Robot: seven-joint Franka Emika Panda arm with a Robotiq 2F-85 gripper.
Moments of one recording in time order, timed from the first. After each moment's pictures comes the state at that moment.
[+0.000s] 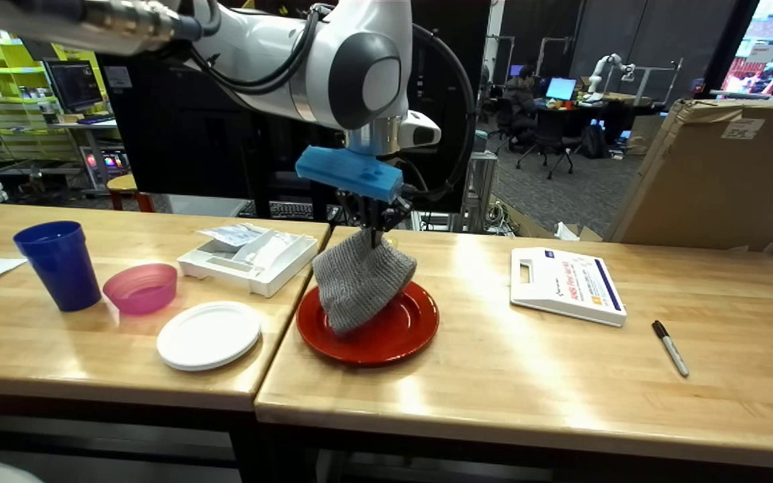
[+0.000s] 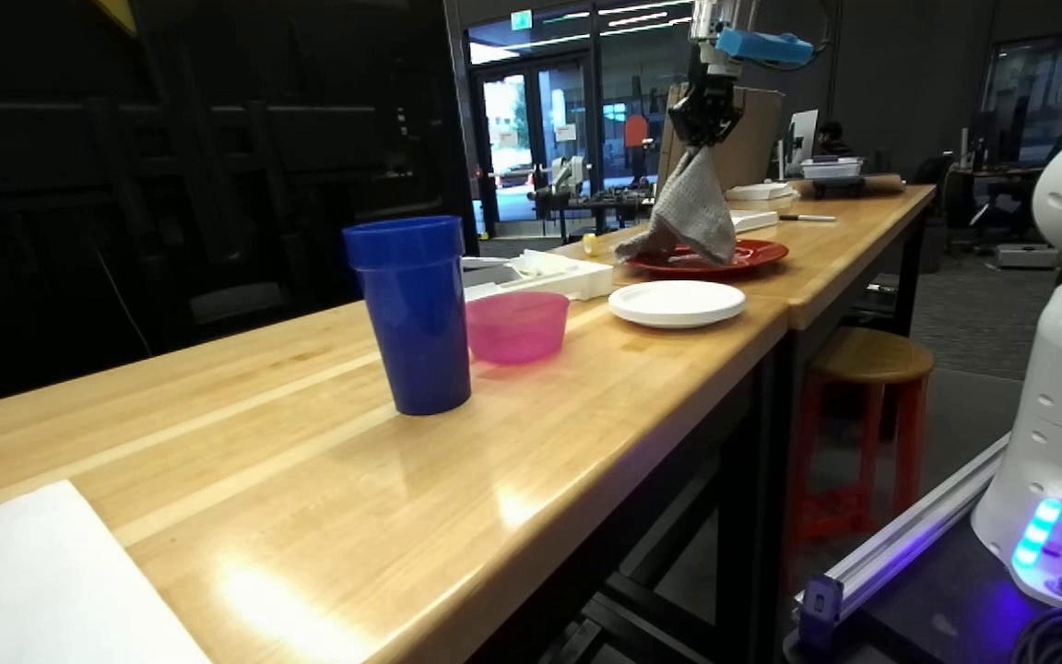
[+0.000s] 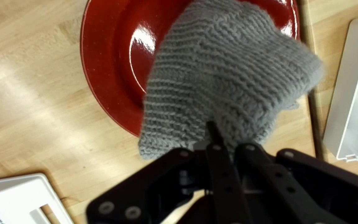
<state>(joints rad) -0.04 -0.35 -0.08 -2.23 0.05 2.06 -0.02</state>
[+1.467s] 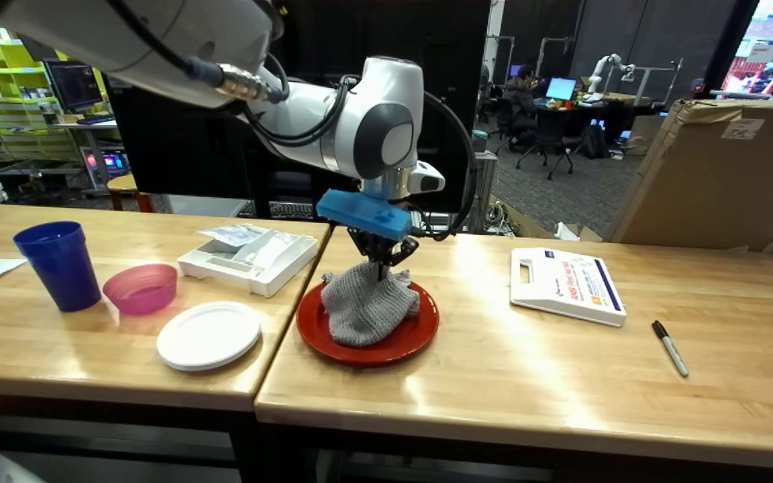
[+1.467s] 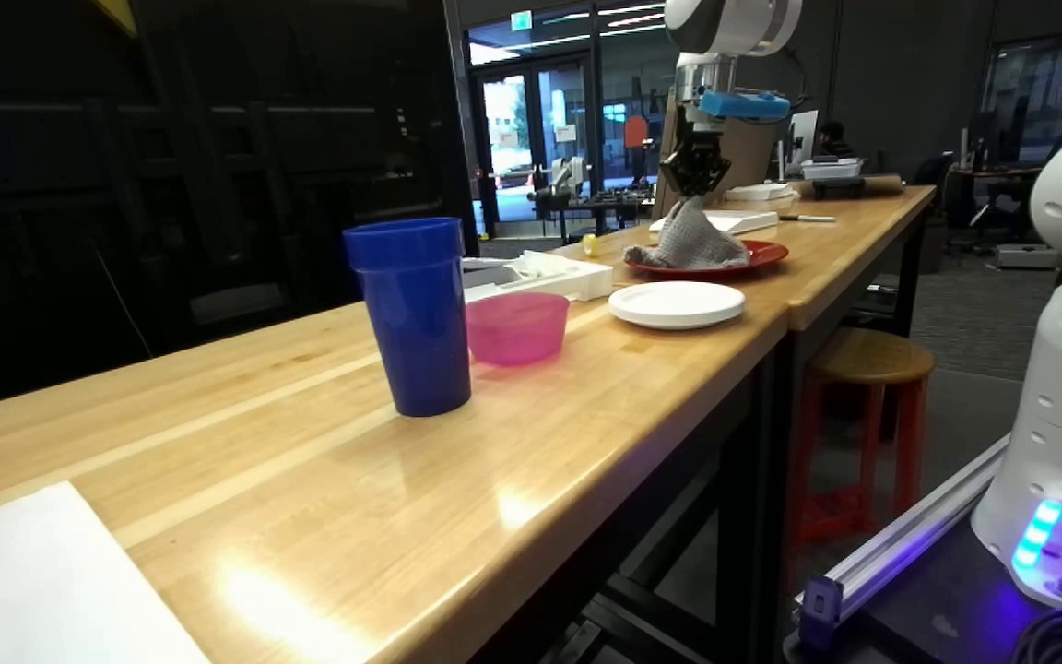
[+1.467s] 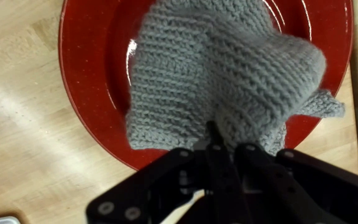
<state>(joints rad) -0.04 -0.17 -0.09 -2.22 0.06 2.14 -0.03</state>
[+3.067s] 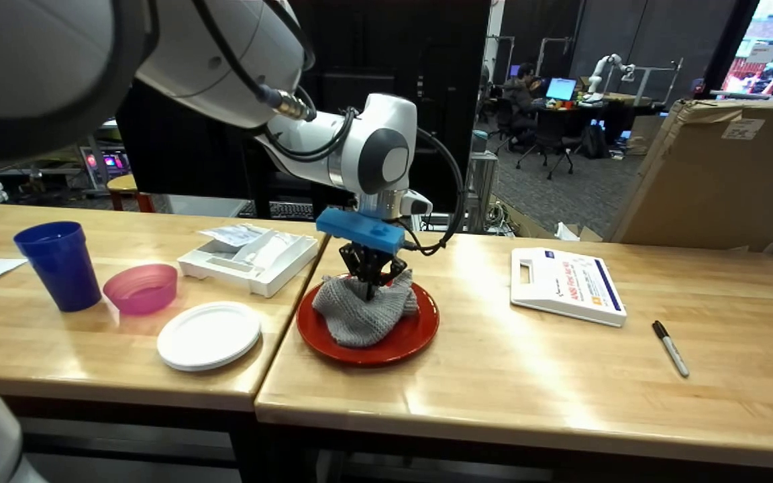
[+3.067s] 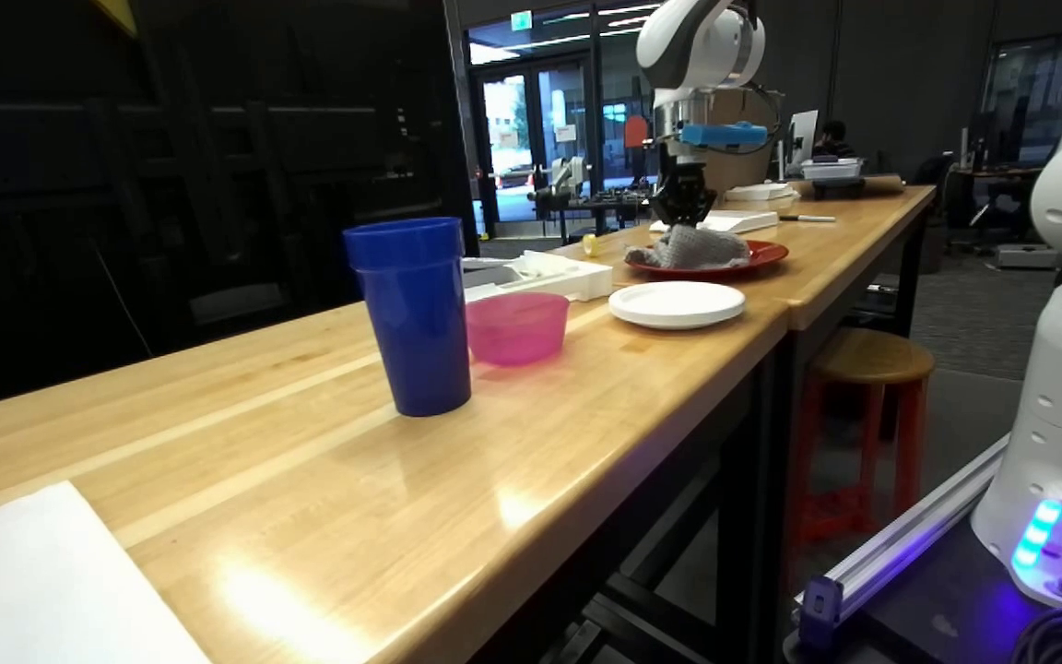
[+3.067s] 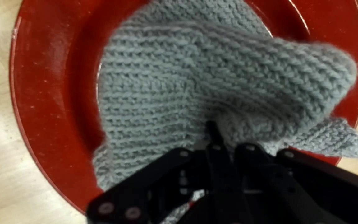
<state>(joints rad) -0.04 -0.03 -0.05 -2.16 0.06 2.04 -0.03</state>
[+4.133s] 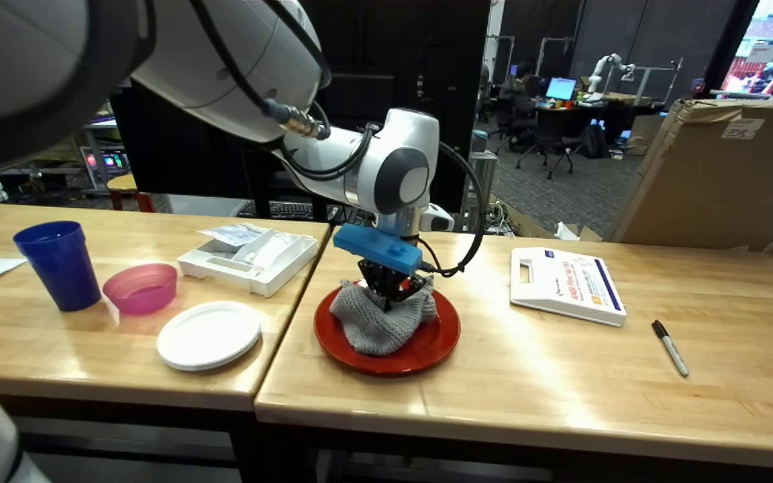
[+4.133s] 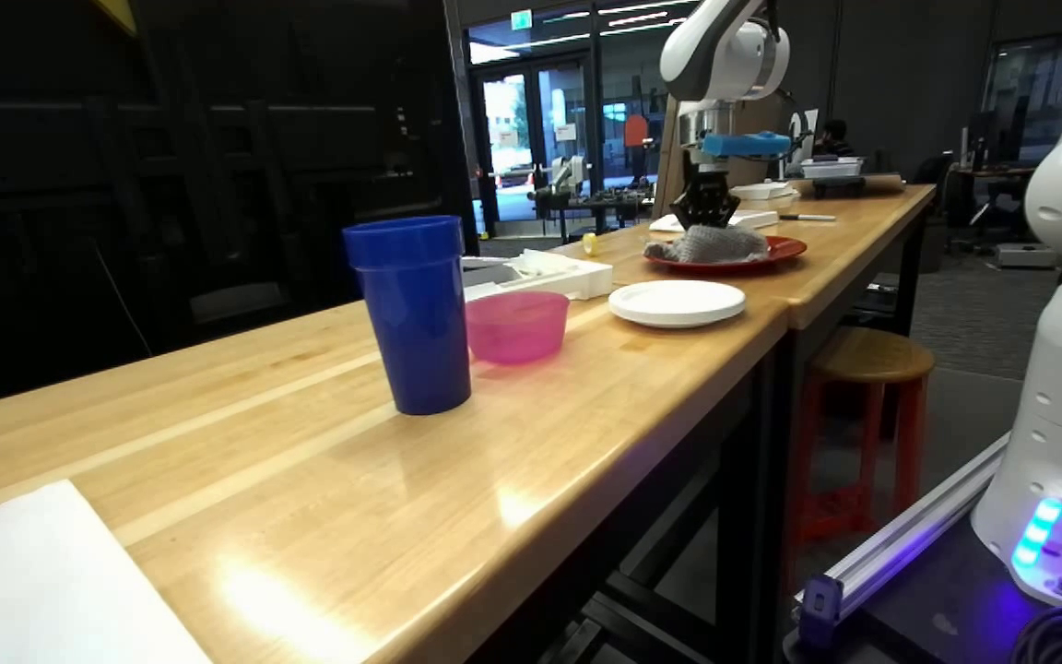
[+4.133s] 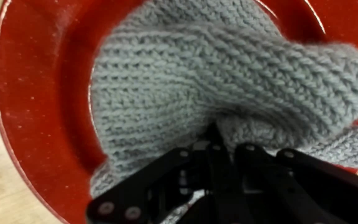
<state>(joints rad) -0.08 -0.04 -0.09 -2.21 0.05 2.12 -0.03</state>
